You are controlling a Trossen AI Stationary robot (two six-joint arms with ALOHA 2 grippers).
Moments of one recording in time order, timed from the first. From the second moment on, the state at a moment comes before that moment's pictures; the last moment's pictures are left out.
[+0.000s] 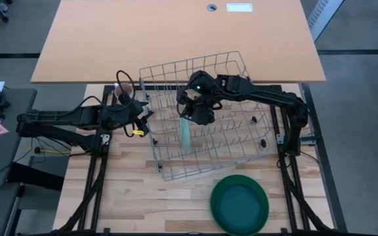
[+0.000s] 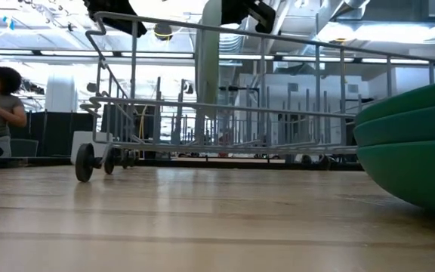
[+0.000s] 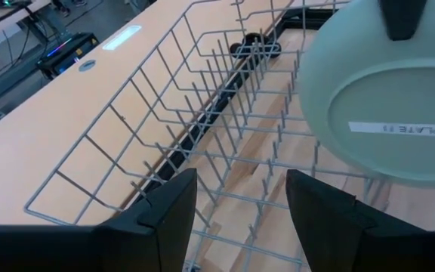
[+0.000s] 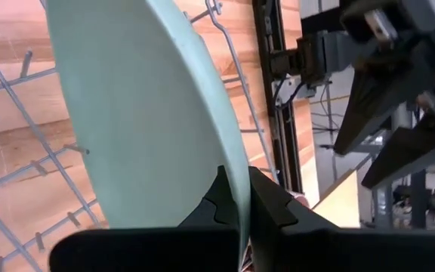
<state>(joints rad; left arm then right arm) 0.00 0.92 0.98 -0.58 -0.66 -0.06 -0.22 1.87 1.96 -0.89 -0.30 -1.56</state>
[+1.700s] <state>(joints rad) 0.00 1.16 0.97 -0.24 -0.22 0.17 -0.16 1.85 1.96 -0.99 -0.26 -1.31</state>
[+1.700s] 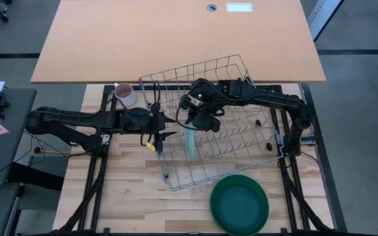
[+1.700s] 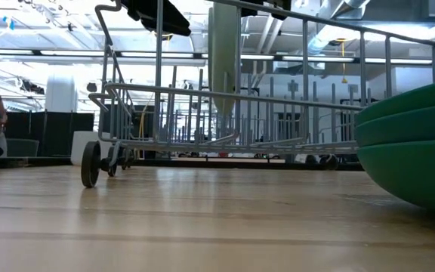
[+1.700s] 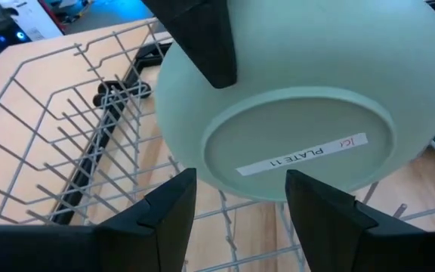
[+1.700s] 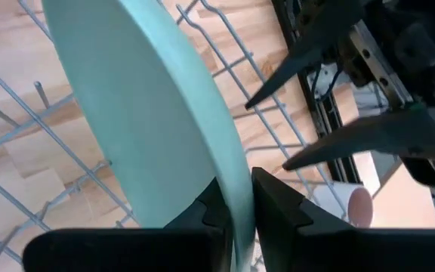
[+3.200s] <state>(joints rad) 0.00 1.16 0.97 -0.24 -0.21 0.15 -0.08 1.76 1.96 -1.07 -0.02 -0.83</state>
